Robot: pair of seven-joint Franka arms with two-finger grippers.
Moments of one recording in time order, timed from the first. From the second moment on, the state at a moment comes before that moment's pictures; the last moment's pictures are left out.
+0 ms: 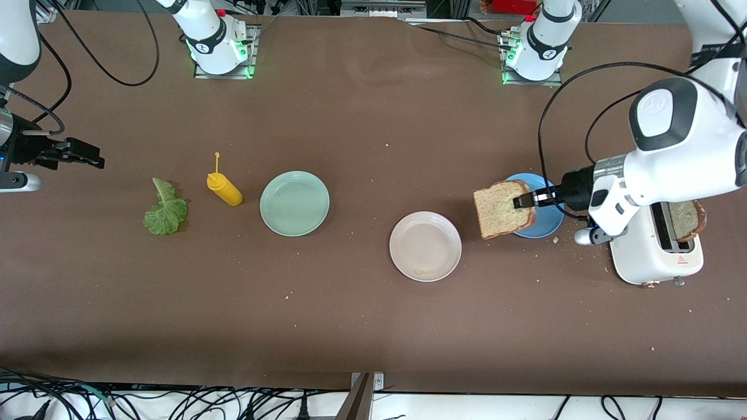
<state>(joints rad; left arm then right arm) 0.22 0.34 -0.41 -1.65 -0.52 1.89 -0.28 -0.04 0.11 -0.05 -1.66 0.00 1.66 -0.13</state>
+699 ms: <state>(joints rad) 0.11 0.54 -0.41 -1.65 -0.62 2.12 -0.12 -0.04 0.11 -0.05 -1.66 0.00 1.65 -0.13</state>
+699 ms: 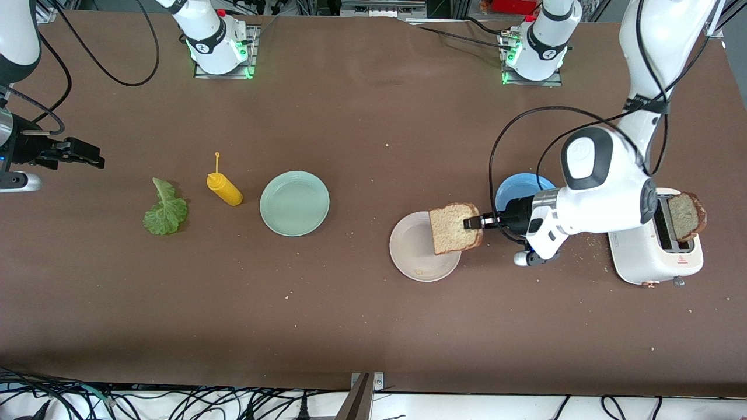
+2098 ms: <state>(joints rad) 0.04 0.73 -0.41 -1.60 -0.71 2.26 0.11 -0.04 0.11 -0.05 -1.66 0.00 1.64 -0.13</state>
